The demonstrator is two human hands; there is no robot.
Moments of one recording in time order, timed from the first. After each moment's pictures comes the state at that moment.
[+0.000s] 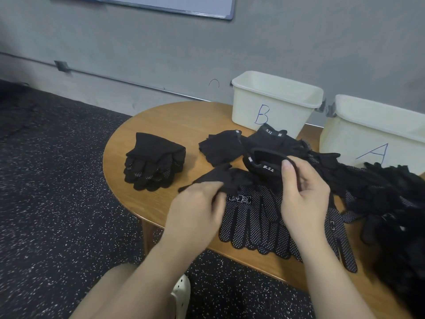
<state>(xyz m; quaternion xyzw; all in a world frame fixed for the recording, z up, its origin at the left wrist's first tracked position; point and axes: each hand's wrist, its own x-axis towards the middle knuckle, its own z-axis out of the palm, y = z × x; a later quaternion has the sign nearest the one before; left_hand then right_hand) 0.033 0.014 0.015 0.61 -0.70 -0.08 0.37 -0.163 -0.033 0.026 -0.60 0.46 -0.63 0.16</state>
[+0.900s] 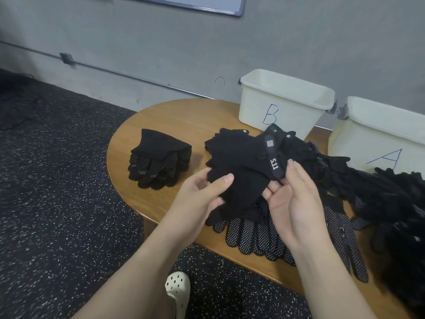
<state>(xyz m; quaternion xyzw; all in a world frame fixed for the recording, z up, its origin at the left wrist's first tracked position) 0.046 -0.011 0.010 0.37 -0.41 -0.62 0.56 -0.137 -0.031 0.033 -0.40 0.30 -0.63 0.60</state>
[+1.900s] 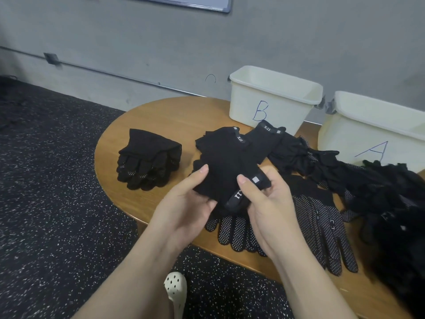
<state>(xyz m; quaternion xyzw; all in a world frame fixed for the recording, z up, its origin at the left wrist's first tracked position) 0.041 -0.004 0.023 0.23 -0.21 -0.75 0.58 -0.115 -0.013 0.026 -0.46 0.39 -0.59 0.54</state>
